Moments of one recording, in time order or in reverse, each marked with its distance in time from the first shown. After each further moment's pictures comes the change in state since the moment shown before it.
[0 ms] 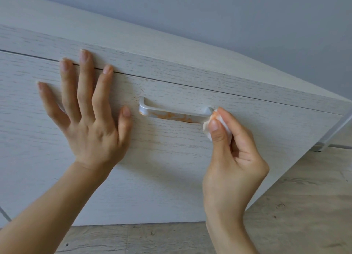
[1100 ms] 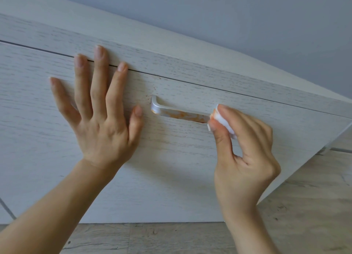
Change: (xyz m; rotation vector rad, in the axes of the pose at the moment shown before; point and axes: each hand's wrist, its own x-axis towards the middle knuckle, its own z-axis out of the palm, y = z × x) left_hand 0.002 0.001 -0.001 0.022 -0.007 0.028; right_hand 0.016 0.025 -0.012 -0.404 -0.149 -0.649
